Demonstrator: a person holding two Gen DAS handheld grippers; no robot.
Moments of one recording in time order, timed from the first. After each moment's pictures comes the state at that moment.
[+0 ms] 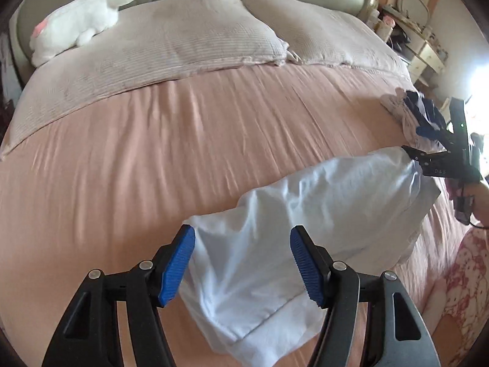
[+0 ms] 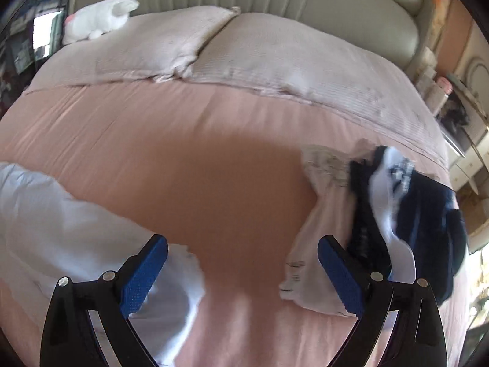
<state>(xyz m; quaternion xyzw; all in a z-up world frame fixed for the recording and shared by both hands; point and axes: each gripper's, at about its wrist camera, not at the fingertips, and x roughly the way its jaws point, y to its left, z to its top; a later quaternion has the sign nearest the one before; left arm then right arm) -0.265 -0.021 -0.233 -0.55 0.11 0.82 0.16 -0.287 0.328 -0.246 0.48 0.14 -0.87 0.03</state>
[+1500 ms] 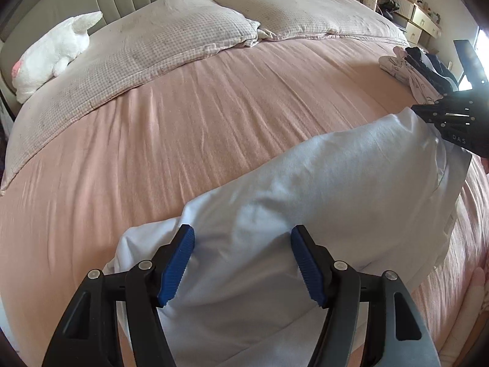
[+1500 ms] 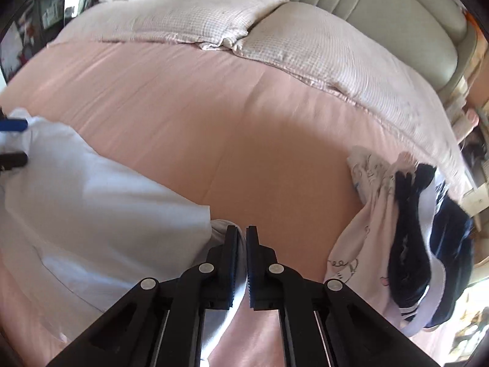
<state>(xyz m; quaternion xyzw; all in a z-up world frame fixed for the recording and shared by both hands) -0.267 0.038 -0.260 -0.50 0.14 0.84 0.17 -0.273 0.285 -0.247 0.50 0.19 -0.84 0.07</state>
